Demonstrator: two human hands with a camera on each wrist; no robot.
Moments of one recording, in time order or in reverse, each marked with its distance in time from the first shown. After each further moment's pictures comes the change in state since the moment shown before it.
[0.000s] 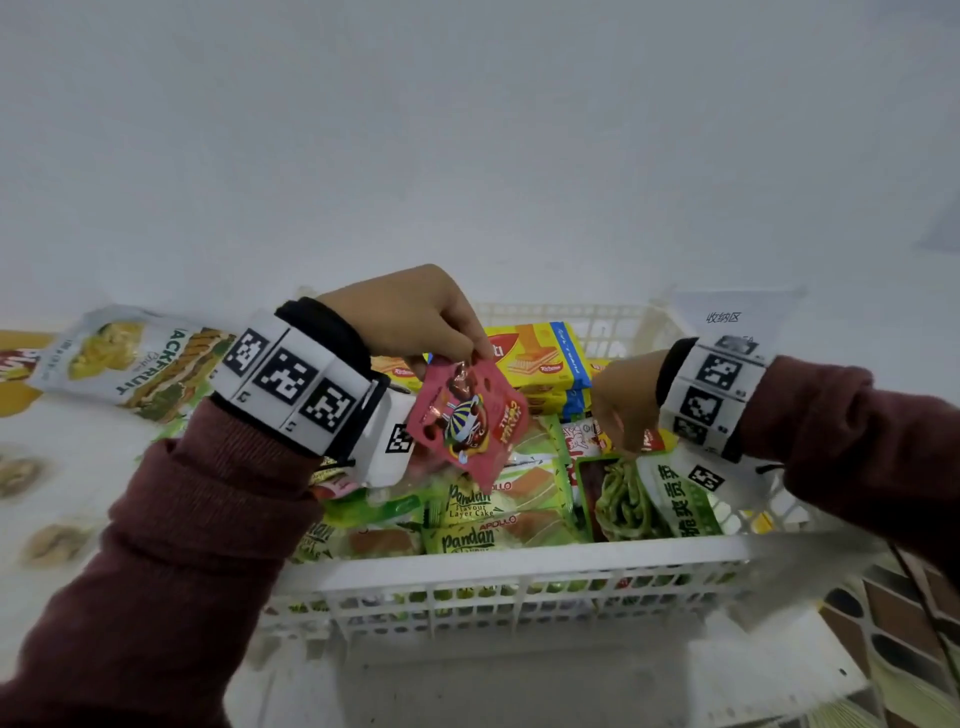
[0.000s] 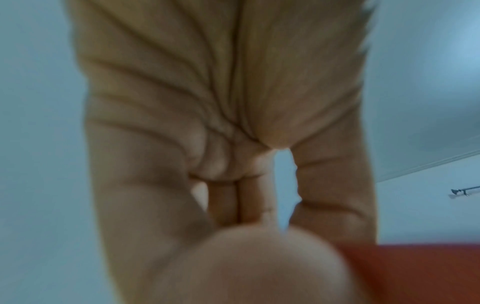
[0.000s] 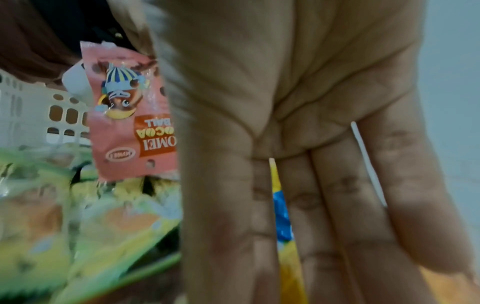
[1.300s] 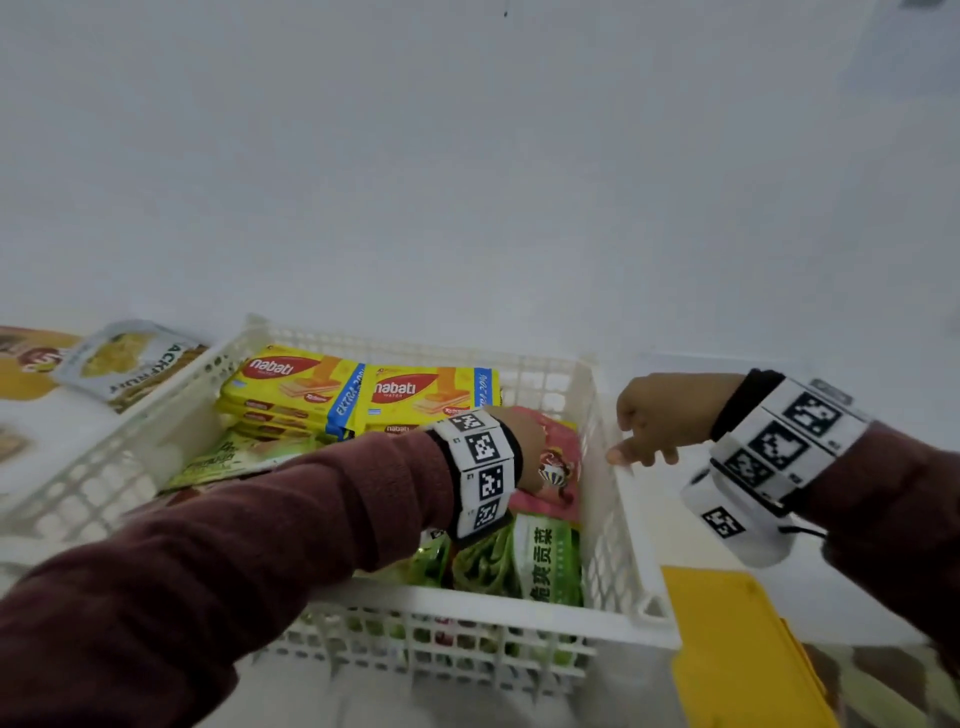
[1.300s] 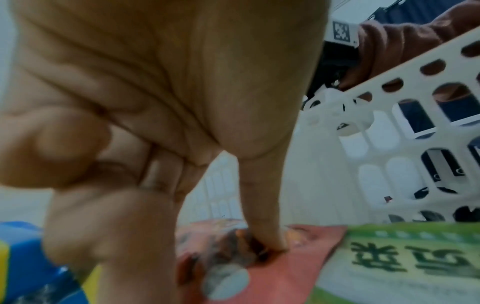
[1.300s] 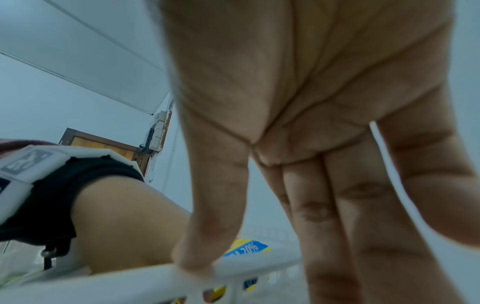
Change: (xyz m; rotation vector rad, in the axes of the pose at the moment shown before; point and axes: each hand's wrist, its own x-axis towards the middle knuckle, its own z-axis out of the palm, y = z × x) left_hand 0.100 0.119 0.154 0.799 -0.157 -0.139; right_hand -0.040 0.137 0.048 0.337 0.241 -0.045
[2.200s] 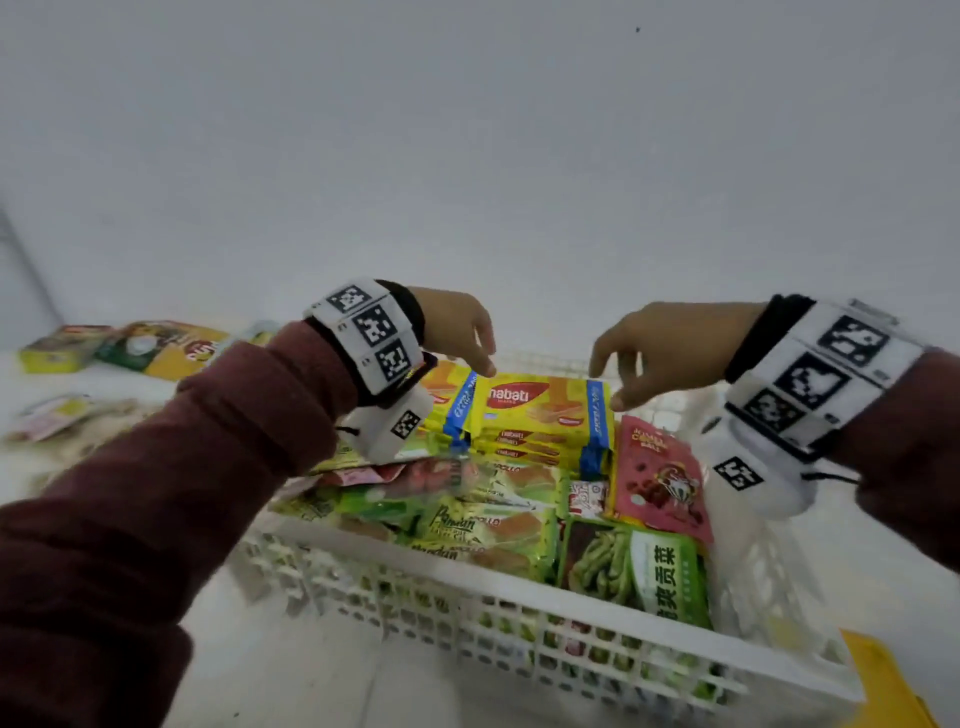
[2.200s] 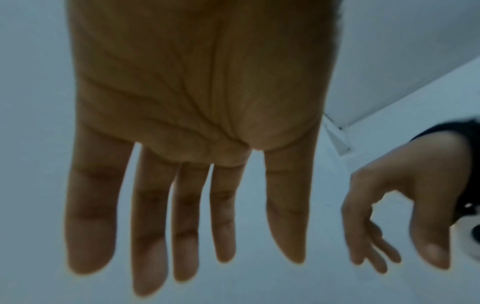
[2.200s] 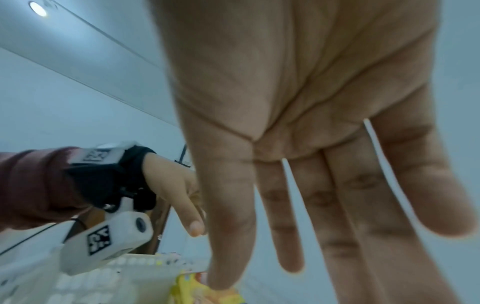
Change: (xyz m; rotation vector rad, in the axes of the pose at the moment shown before) left_hand -0.070 -0.164 -0.035 -0.410 0.085 -0.275; right_hand -0.004 -0.109 -0.062 -0.195 0.263 -0.326
